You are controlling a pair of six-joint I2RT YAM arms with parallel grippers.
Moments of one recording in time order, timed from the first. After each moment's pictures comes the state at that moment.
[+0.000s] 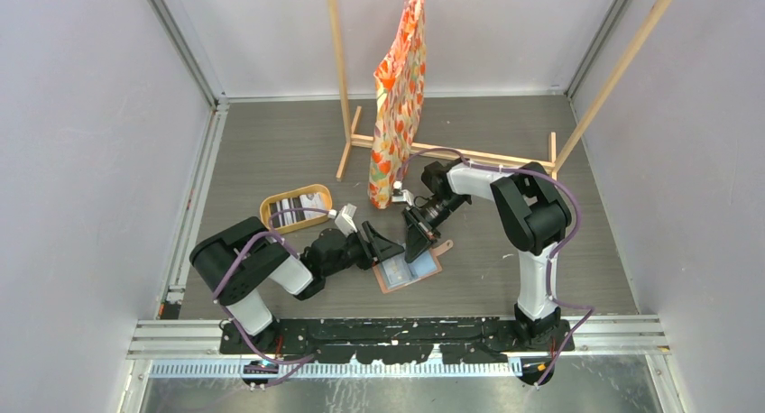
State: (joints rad) left arm -0.82 1.66 0.26 1.11 0.15 -1.19; right arm 0.52 2.01 1.24 -0.97 -1.10 -0.28
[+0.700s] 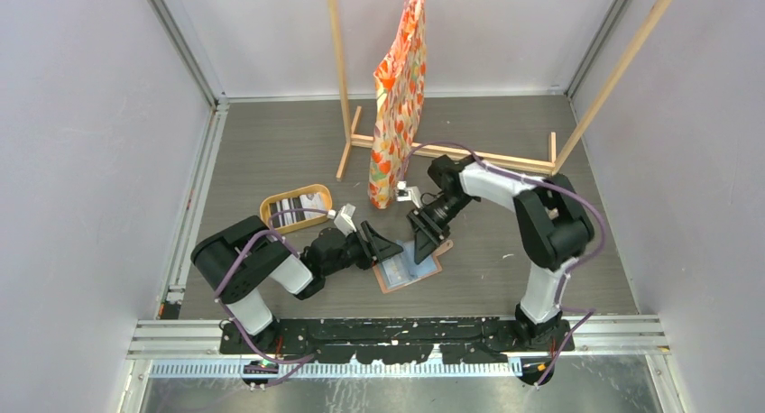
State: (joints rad) left arm -0.81 1.67 0.26 1.11 0.16 -1.21; right arm 0.51 1.90 1.22 -1.00 -0.94 -0.43
